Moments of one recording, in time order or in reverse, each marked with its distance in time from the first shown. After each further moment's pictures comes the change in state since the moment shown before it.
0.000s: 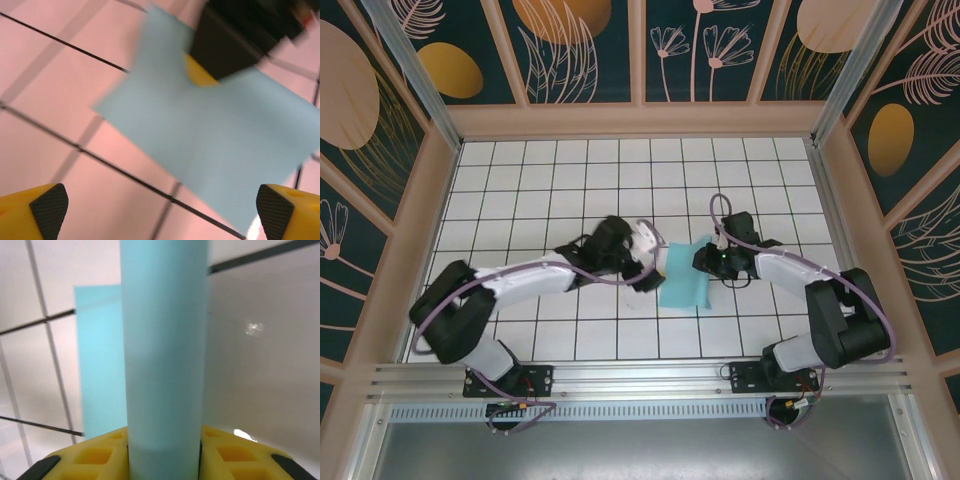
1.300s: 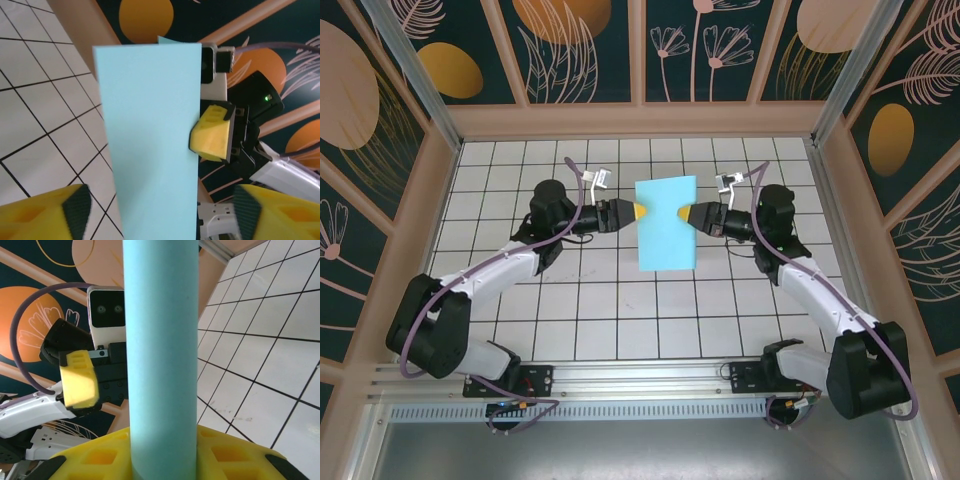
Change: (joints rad) left arm 0.289 -0.085 -0.015 0.528 0.664 -1.075; right arm -0.059 -0.253 0.051 0.596 -0.634 0.259
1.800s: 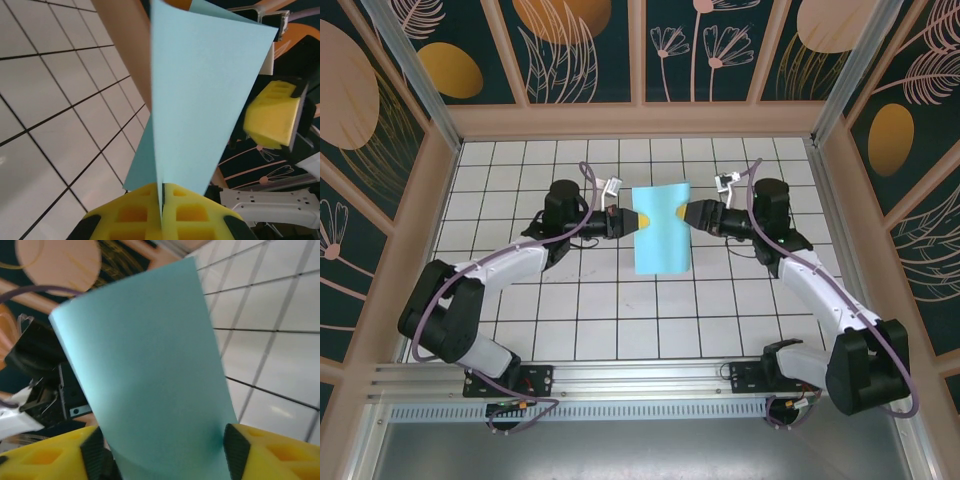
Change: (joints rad) left arm -0.004 0.098 0.021 -0.135 0.000 0.114; right arm -0.019 0.011 0.079 -0.335 0.136 -0.184
